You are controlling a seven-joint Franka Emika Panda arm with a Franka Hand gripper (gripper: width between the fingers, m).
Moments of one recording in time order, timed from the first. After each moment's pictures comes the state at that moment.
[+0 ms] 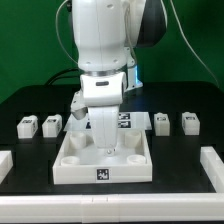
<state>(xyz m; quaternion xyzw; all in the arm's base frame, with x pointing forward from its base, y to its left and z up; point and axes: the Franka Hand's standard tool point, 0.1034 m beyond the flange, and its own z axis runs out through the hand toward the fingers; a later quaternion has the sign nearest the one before) 0.449 -0.020 0.008 -0.72 -0.70 0.02 0.05</state>
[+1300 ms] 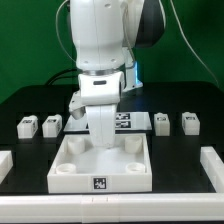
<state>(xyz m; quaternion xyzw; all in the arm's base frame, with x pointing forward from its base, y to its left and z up) 0.449 -0.023 0.009 -0.72 -0.69 0.02 0.05</state>
